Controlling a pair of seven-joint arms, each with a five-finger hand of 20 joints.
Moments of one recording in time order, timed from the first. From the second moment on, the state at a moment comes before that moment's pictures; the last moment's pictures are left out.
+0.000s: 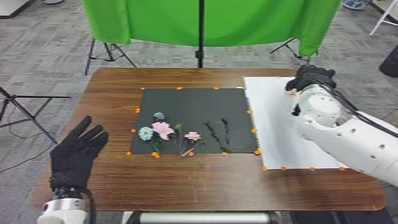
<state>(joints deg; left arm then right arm) 132.9 -54.6 -89.4 -124.7 26.0 20.4 30.2 -43.3 -39.1 24.5 -86.6 -112.5 4.0 54.1</state>
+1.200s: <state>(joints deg) 131.6 -57.0 -89.9 -124.5 28.0 19.6 27.9 -51.3 -36.1 25.3 -83.8 -108.4 30.1 58.8</state>
